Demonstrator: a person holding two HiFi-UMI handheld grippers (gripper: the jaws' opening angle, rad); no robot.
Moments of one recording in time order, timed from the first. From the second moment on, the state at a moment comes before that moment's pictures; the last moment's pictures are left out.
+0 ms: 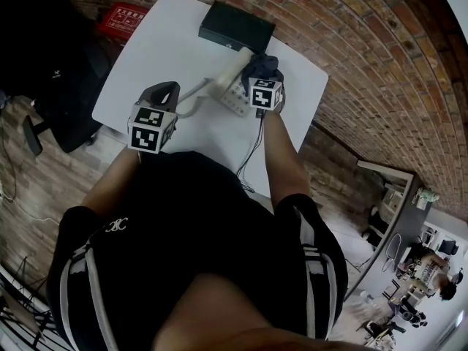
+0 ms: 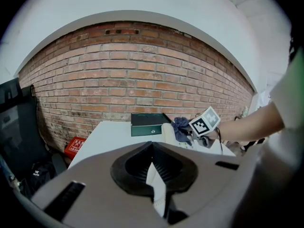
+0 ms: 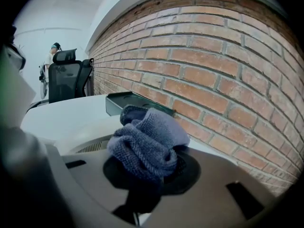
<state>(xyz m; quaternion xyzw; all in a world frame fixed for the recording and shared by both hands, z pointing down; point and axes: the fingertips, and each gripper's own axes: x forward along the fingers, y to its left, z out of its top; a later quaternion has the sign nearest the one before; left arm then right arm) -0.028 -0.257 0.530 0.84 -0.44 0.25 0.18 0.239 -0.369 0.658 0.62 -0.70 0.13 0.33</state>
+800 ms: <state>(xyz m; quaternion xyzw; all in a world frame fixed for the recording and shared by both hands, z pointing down) -0.022 -0.255 0.532 0.84 -0.44 0.26 0.18 0.291 -0.332 0.656 0.67 -0.66 0.13 0.31</state>
